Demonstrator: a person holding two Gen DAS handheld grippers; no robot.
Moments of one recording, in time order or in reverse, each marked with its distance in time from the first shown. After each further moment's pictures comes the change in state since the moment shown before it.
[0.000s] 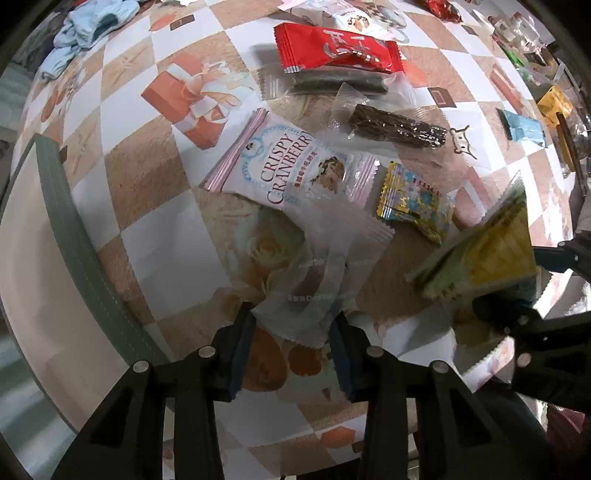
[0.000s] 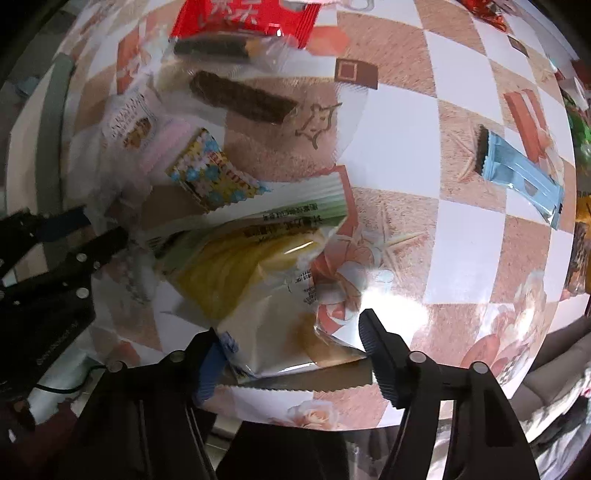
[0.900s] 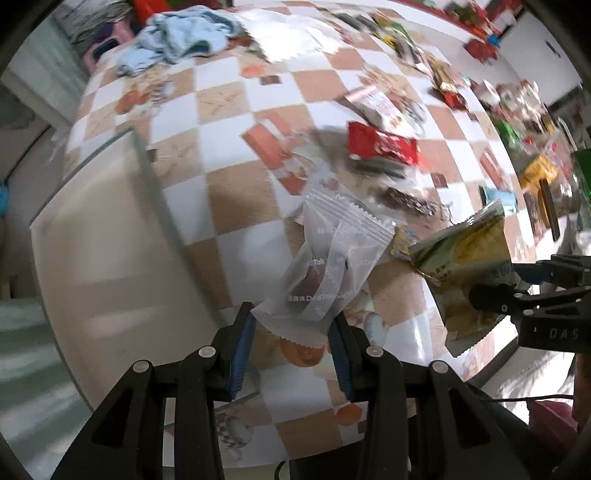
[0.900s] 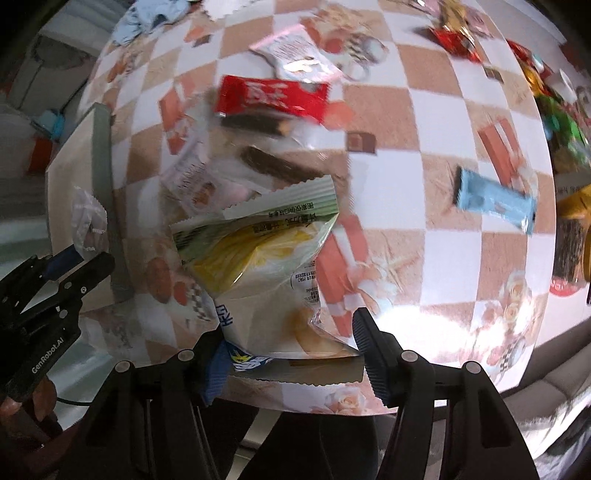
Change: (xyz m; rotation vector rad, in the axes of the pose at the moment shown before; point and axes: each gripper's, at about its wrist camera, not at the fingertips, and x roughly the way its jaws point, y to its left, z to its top) left arm -0.088 0.076 -0.045 -0.151 -0.188 -0.048; right arm -0.086 -0.011 0.007 0.025 -0.105 0.076
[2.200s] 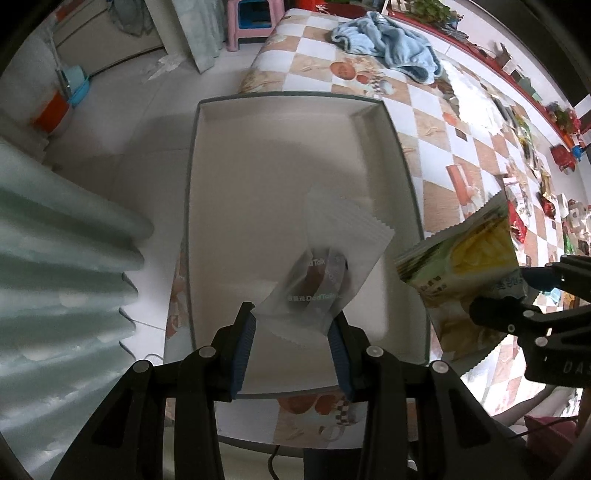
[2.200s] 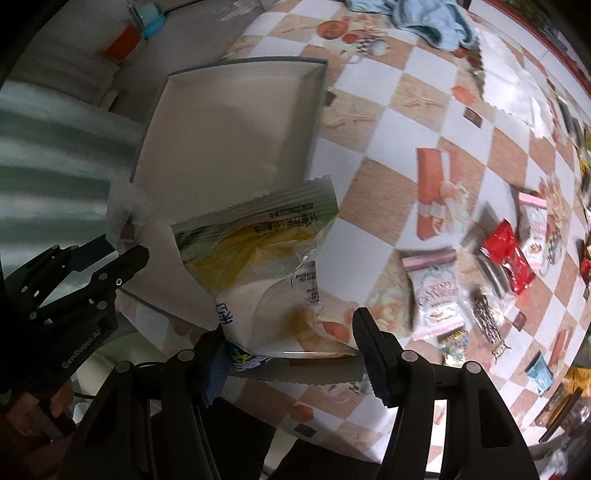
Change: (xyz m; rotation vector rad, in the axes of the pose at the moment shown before) left arm -0.026 0.167 -0.075 -0.394 -0.055 0.101; right arm 0.019 0.223 0.029 -0.498 0.029 -0.022
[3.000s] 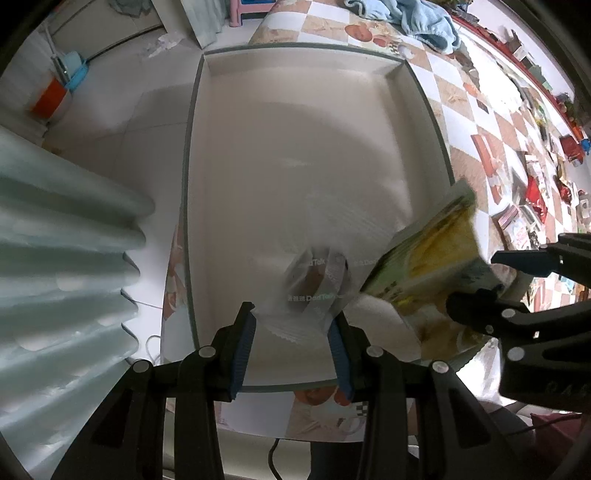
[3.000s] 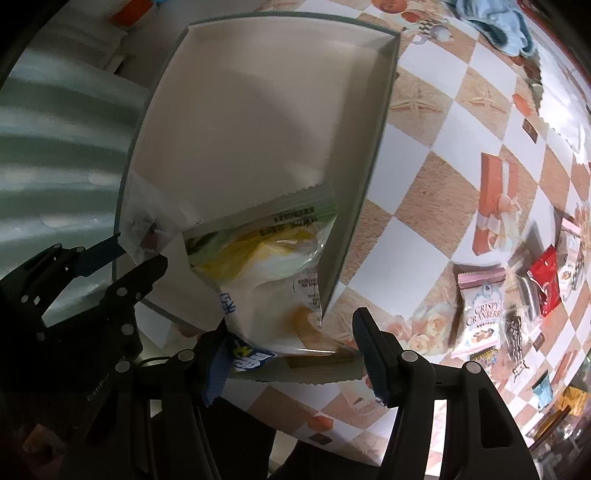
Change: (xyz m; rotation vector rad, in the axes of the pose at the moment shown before) left arm 0.033 0.007 -0.012 -0.008 0.095 0.017; right arm 0.044 0.038 0.013 -0.094 0.107 -0.027
